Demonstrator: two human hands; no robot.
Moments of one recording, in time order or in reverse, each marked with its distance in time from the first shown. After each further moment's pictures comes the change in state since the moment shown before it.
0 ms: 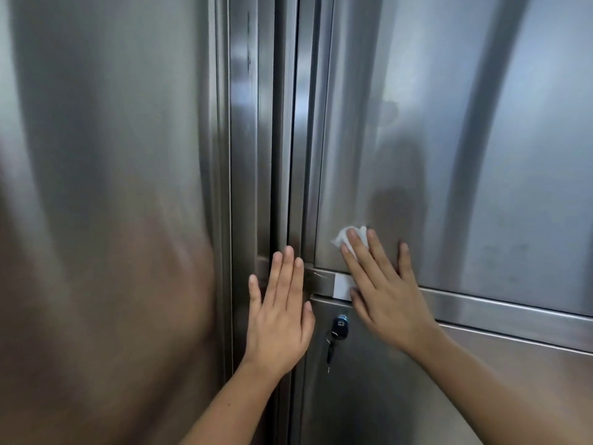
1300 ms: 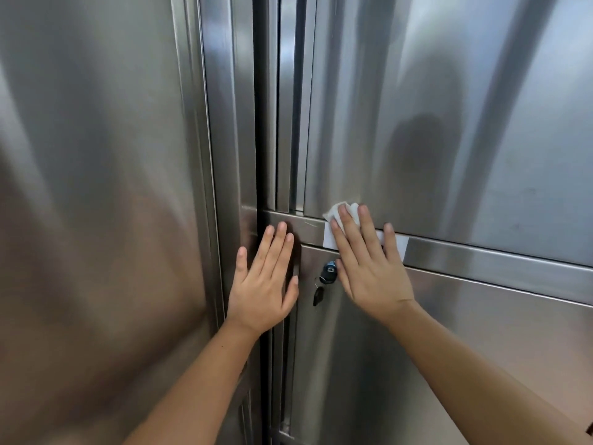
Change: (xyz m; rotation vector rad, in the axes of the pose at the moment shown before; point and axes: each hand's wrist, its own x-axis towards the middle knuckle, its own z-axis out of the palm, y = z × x) left_hand -0.040 -0.018 0.033 0.326 -0.032 0.094; right_hand -0.037 -0.021 0.033 -0.184 0.111 0.003
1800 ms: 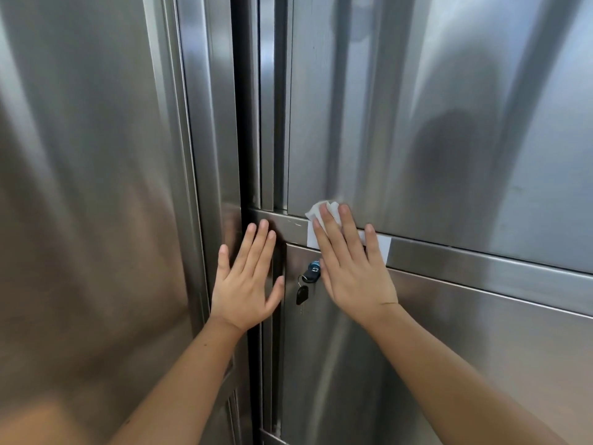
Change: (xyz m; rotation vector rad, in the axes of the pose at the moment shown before) left_hand 0.000 0.006 -0.002 -0.007 0.009 -0.054; right_hand -0.003 -0.001 0.009 -0.023 0.023 -0.014
